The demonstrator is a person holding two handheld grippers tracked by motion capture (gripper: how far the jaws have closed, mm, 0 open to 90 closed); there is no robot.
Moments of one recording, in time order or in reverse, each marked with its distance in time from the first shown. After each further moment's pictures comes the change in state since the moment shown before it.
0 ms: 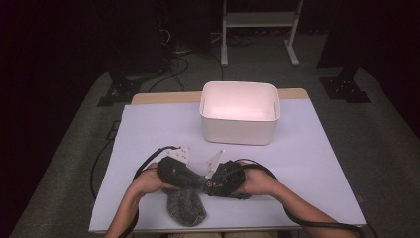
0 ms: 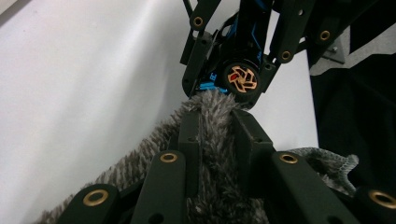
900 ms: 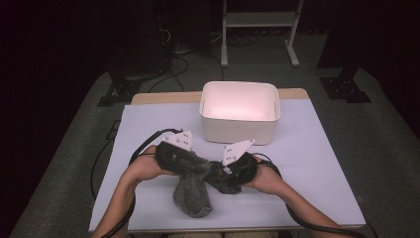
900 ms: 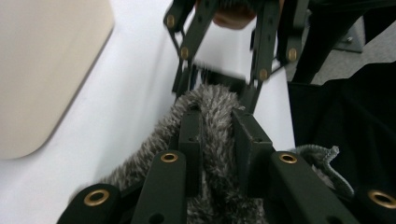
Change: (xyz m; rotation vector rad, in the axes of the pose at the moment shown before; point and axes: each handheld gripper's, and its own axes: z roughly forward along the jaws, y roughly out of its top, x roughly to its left) left arm -0.025 0.064 -0.043 -0.013 0.063 0.147; right arm -0.001 -0.017 -0.049 -0.377 -0.067 0.067
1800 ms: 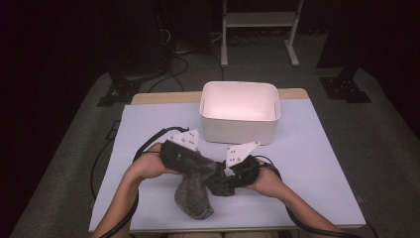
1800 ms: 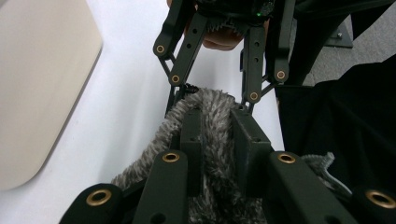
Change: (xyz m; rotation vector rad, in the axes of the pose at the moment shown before) left arm -0.006 0.022 -0.001 0.011 -0.019 0.069; right arm 0.006 -0.003 -0.004 -0.067 -0.001 0.013
